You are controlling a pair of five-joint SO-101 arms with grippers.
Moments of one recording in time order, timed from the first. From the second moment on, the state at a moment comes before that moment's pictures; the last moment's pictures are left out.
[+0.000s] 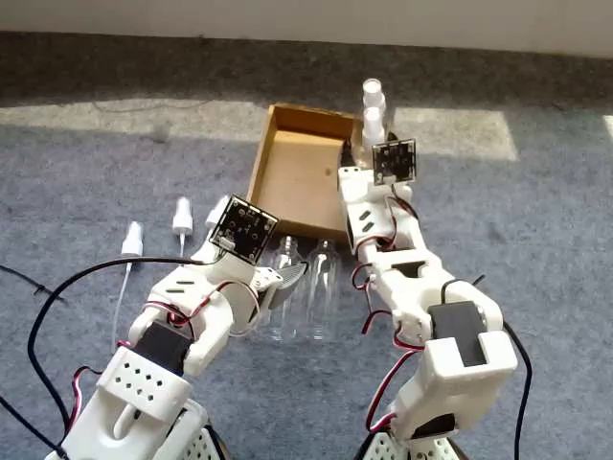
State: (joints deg) left arm 19.6 -66.0 72.3 38.8 -0.2; right arm -13.4 10.1 47.8 -42.2 3.6
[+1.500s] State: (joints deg) left arm 19.6 -66.0 72.3 38.8 -0.2; right arm -11.9 4.8 47.8 -38.5 3.6
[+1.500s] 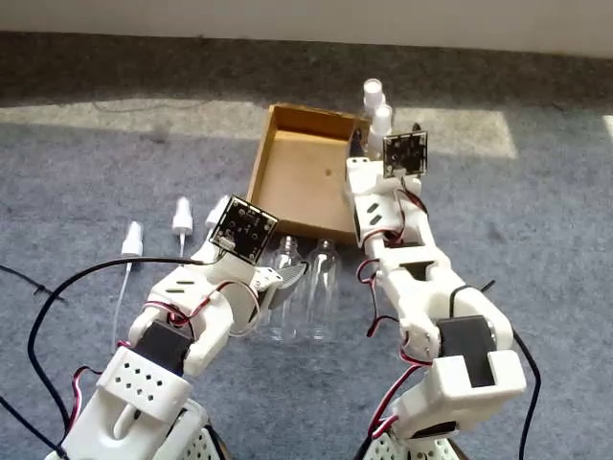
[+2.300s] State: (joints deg) left arm 19.6 -66.0 72.3 38.8 -0.2; right arm -11.9 4.8 47.8 -34.3 3.6
